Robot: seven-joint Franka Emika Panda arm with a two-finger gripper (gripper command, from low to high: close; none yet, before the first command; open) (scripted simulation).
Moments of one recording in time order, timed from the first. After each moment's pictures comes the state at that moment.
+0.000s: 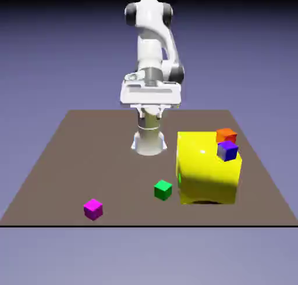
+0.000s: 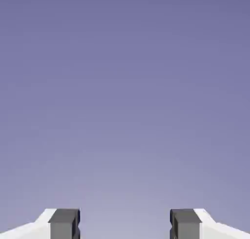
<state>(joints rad) 0.00 -0.54 0.00 -2.81 0.05 3.00 0.74</state>
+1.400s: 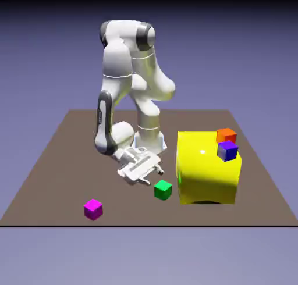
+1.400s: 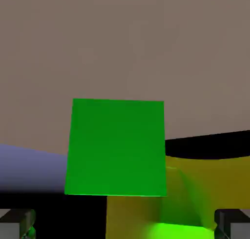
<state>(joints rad) -0.44 0.44 0.03 -2.74 1.82 1.87 0.75</state>
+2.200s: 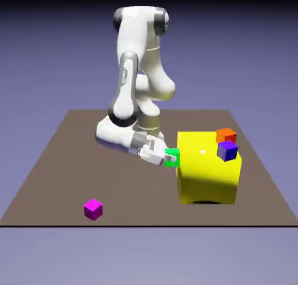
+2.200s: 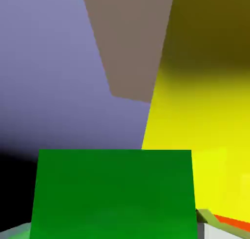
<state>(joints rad) -0.42 0.02 0.26 -2.44 1.21 1.75 1.19</state>
